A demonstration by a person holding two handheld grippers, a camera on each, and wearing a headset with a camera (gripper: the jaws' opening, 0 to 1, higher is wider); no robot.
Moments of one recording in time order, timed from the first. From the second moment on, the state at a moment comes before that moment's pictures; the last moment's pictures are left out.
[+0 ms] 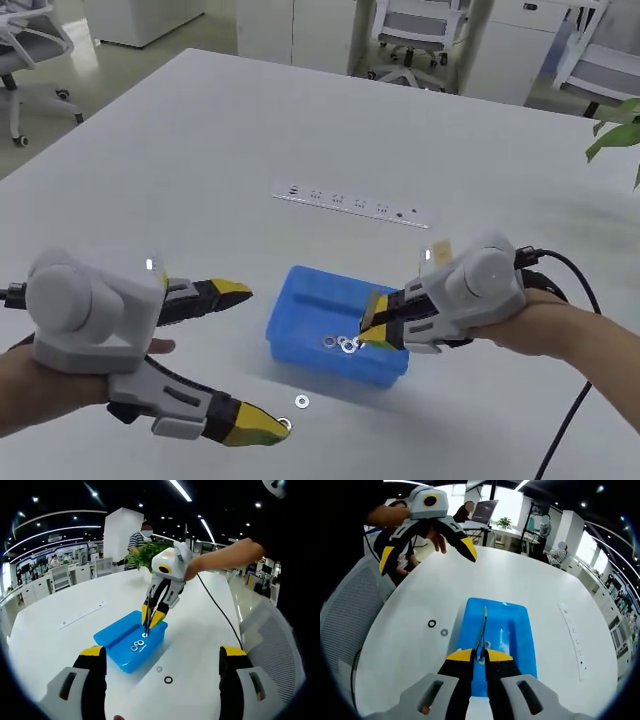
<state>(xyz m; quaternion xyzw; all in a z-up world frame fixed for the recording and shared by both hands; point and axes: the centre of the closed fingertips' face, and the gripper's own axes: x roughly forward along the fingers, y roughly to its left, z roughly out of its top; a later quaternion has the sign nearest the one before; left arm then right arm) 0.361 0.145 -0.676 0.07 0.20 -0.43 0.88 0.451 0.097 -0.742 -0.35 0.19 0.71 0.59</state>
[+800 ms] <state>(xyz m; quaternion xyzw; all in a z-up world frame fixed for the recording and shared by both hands) 0.407 0.136 -0.669 0.10 0.19 -0.42 0.88 0.453 0.089 -0.762 -0.35 0.21 0.71 0.58</state>
